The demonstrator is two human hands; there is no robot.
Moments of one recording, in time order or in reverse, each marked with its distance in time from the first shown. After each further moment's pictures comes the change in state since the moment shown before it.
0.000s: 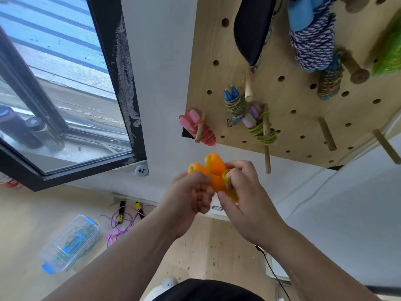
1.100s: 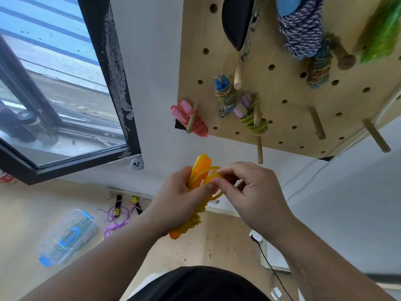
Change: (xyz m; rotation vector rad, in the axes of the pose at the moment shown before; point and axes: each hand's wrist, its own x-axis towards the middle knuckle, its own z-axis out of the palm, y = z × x) left_hand -0.016 -0.019 -0.001 0.762 0.067 0.251; right_hand -0.011 -0.004 -0.027 0.112 0.078 -0.002
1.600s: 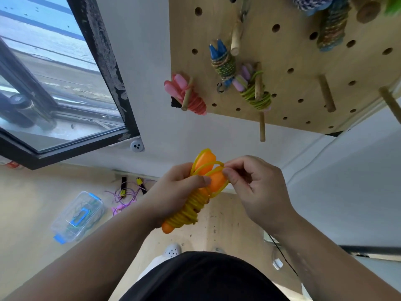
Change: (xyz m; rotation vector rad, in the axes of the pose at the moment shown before) left_hand -0.005 -0.012 0.004 -0.263 -0.221 -0.237; right_hand -0.030 0.031 0.013 0.105 0.075 0.094
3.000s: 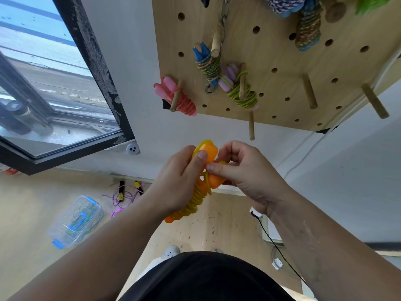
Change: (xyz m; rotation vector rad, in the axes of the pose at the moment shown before) left_hand 0.006 0.019 0.035 0.393 0.219 0.281; right_hand 0.024 -0.014 -0.022 0.468 -0.229 0.563
